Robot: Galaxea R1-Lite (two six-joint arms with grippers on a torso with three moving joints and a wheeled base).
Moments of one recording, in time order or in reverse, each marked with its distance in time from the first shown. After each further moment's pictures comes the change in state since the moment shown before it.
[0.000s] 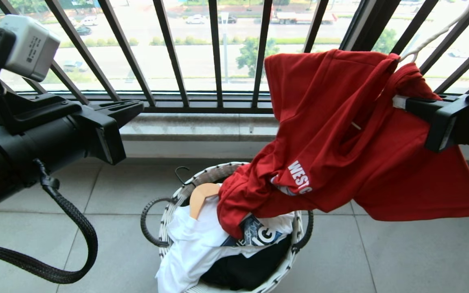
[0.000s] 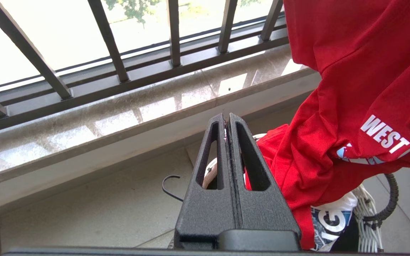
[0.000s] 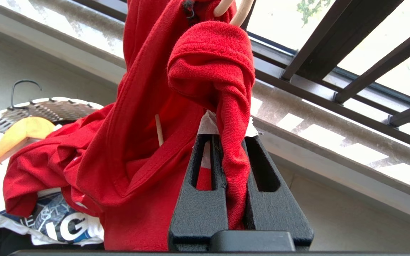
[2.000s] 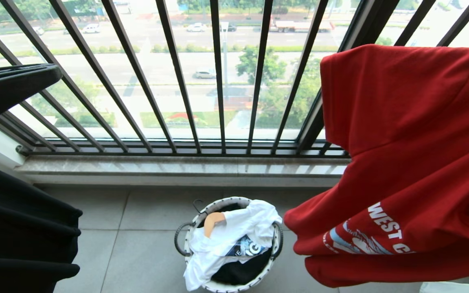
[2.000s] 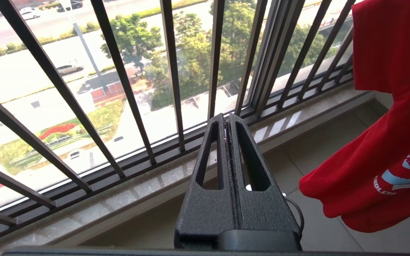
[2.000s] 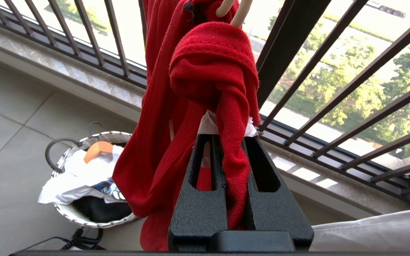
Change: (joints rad) left arm -0.054 -0.294 -0.078 0.278 -0.010 0.069; right arm 0.000 -0.616 0.060 0.486 -0.007 -0.004
